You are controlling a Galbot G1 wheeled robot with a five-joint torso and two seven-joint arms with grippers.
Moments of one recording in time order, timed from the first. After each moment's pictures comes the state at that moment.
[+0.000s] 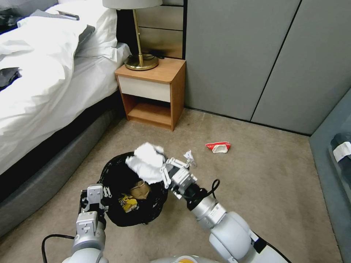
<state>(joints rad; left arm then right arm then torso) 1.81 -1.52 -0.58 -2.28 0.07 0.28 -0.21 -1.21 1.13 -0.20 2.00 -0.03 0.19 -0.01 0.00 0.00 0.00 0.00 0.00</state>
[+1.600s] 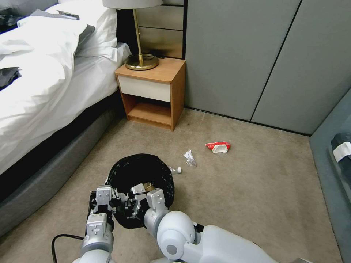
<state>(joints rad) 1.82 -1.53 -0.52 -2.27 0.12 0.27 -0.21 -0.81 1.28 -0.66 1.88 0.99 -0.43 0.62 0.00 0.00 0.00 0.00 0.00</state>
